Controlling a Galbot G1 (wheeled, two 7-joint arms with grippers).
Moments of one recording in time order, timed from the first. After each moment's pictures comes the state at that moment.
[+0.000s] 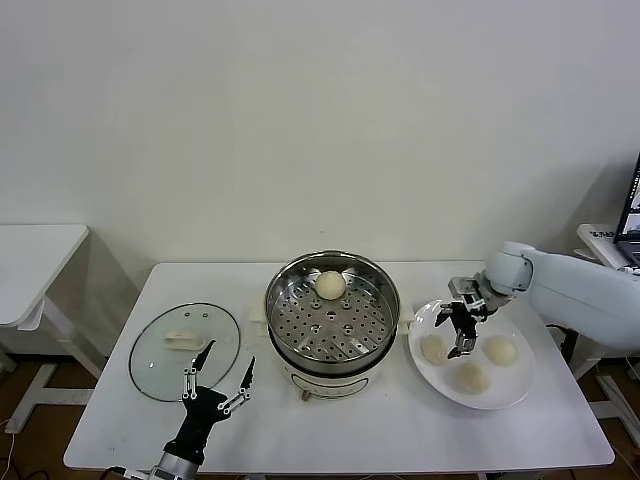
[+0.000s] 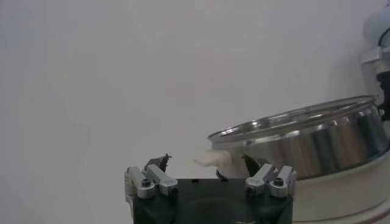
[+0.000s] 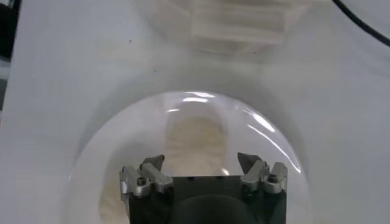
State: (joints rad) left arm 1.60 -1.24 -0.44 -1.85 0.02 -0.45 0.01; right arm 0.29 0.76 -1.36 1.13 0.37 -0.10 -0.95
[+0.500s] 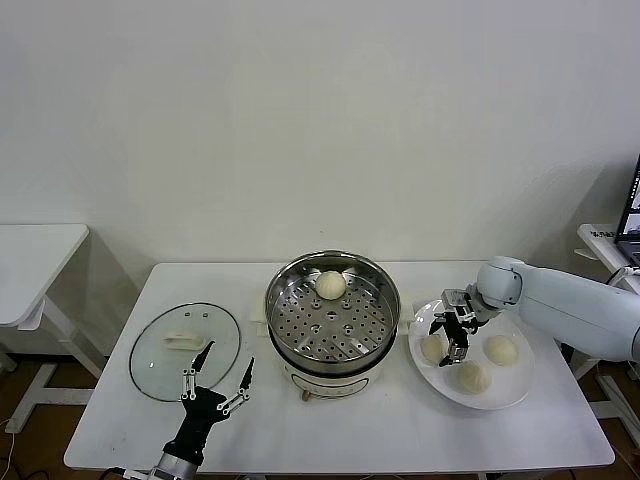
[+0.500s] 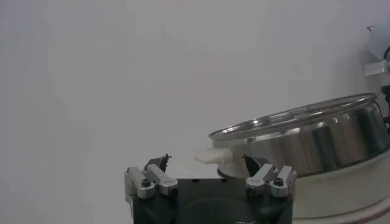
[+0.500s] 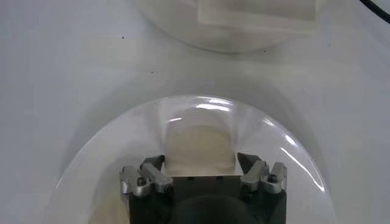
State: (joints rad) left arm 1.60 -1.24 -0.44 -1.85 0.02 -0.46 0.01; right arm 0.26 0.77 -1.34 1.12 0.35 -0.10 -0.93
